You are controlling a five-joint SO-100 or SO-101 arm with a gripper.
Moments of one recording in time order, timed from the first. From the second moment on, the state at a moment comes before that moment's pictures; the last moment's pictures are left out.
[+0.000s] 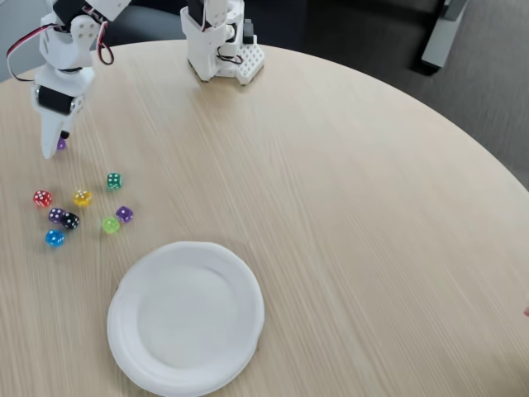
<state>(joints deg) 54.1 97.3 126.9 36.0 52.9</state>
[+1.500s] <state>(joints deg) 54.1 97.2 126.9 35.9 48.2</state>
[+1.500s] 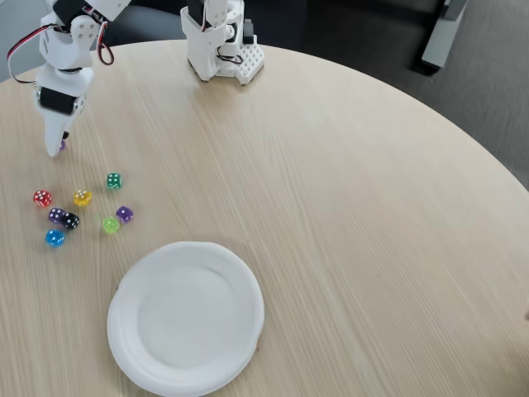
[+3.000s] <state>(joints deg) 54.2 91.1 126.0 35.9 49.6</state>
